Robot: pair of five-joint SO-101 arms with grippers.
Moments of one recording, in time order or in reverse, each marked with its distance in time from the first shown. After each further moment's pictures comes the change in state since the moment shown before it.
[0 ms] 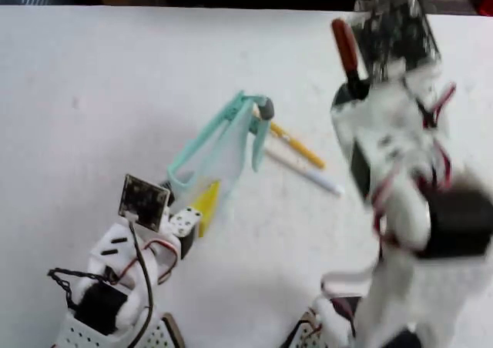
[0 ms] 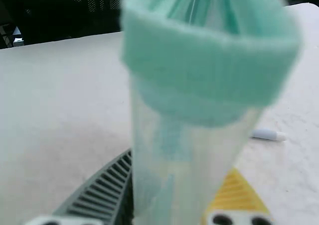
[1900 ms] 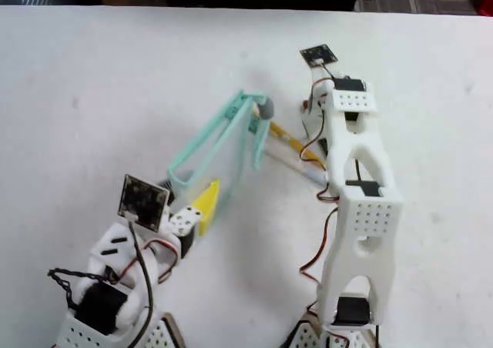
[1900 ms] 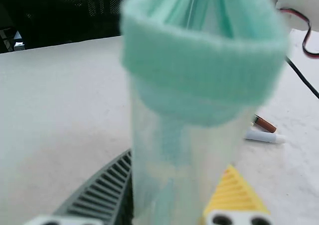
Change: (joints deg) left arm 0.0 0.1 0.1 -1.1 -0.2; right arm 7.0 76.4 2.5 -29.9 0.1
